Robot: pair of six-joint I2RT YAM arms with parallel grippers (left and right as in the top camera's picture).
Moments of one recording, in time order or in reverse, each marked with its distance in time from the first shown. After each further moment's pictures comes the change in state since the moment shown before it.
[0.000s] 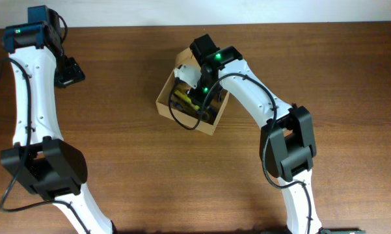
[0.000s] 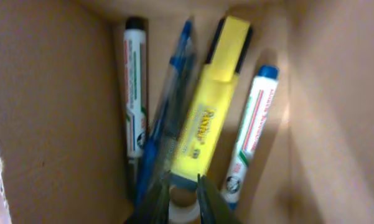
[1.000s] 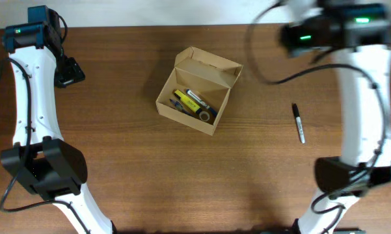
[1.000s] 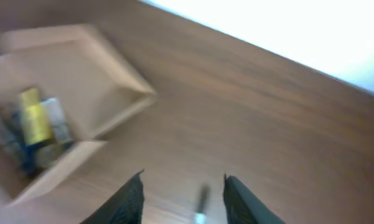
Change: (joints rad) left arm 0.000 0.000 0.000 0.000 0.000 0.000; right arm -0.480 -0.333 0.381 -0.292 0.181 0.211
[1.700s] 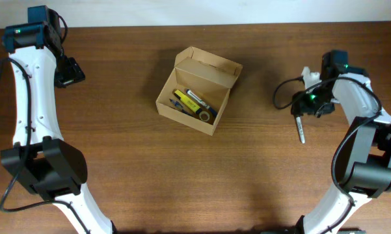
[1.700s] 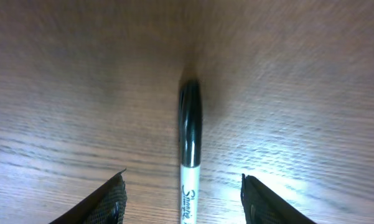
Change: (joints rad) left arm 0.000 0.000 0.000 0.000 0.000 0.000; right arm -0.220 0.040 -0.953 0.461 -0.019 0.024
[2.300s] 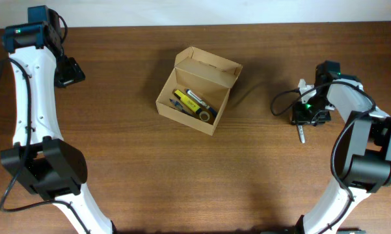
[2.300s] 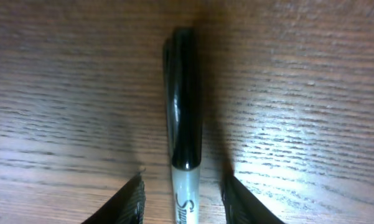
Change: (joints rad) left arm 0.000 0.000 0.000 0.000 0.000 0.000; right arm 0.003 0.049 -0.060 0.018 0.040 0.030
